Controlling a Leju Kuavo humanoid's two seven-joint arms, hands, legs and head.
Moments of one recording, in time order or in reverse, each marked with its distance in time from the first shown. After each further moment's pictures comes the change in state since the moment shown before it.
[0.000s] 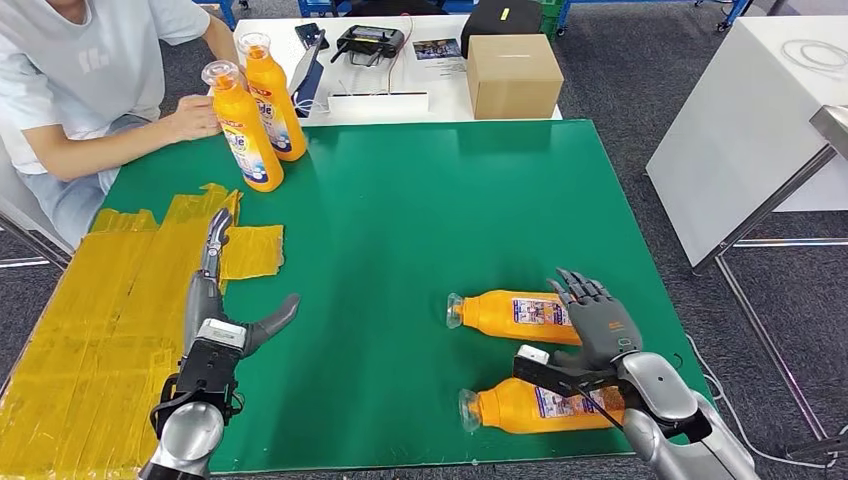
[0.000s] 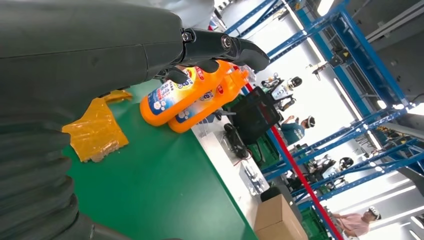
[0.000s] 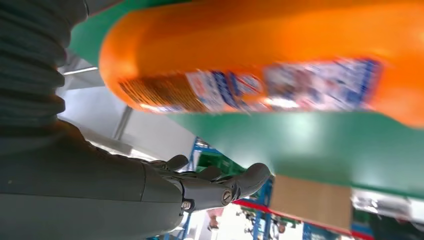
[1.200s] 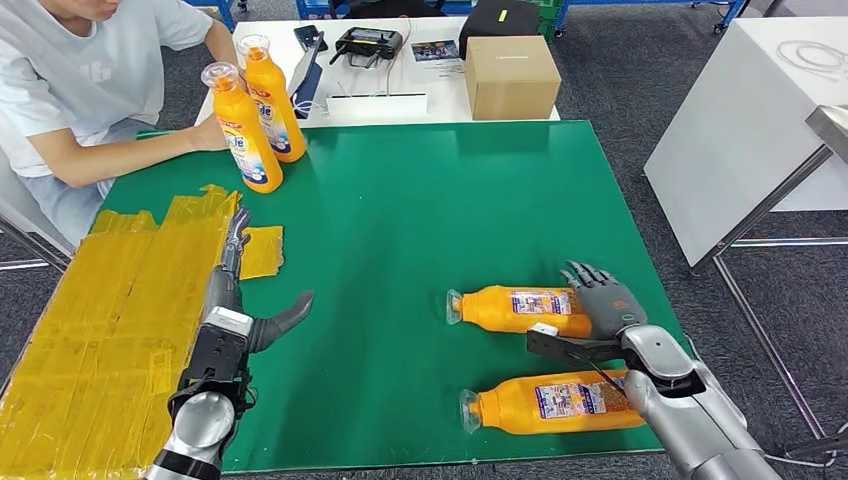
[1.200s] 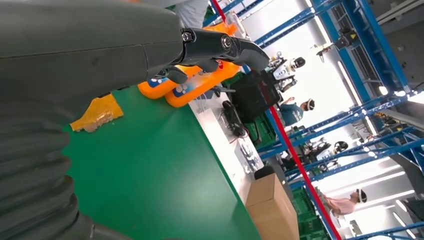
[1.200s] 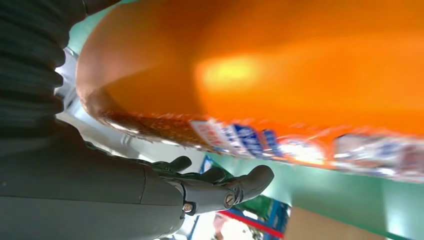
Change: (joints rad) left arm -0.044 -0.020 -0.019 0.078 0.088 -0.042 -0.014; right arm -0.209 0.042 0.025 0.368 0.057 -0.012 -0.081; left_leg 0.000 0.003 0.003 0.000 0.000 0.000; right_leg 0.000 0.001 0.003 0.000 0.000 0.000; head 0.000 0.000
